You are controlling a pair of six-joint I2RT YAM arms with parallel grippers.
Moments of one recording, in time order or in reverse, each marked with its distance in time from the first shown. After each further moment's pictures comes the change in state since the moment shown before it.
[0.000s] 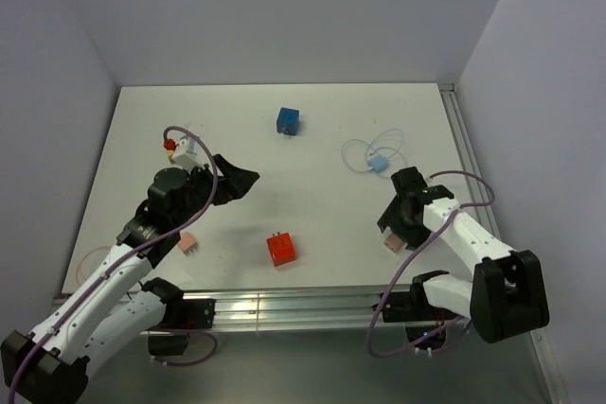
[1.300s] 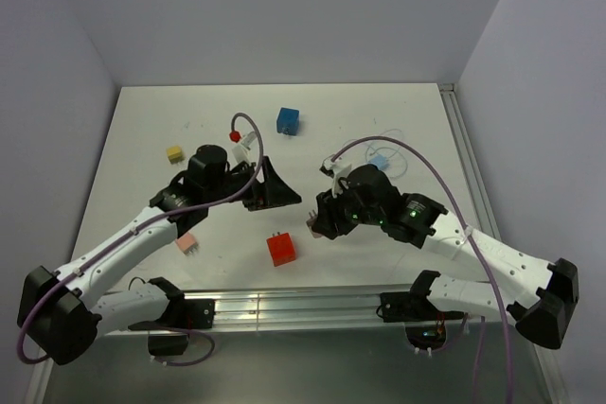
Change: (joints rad) left arm -0.114 0.315 0.188 -0.032 0.467 -0.085; right arm 0.640 -0.171 0.242 0.302 -0.322 -0.553
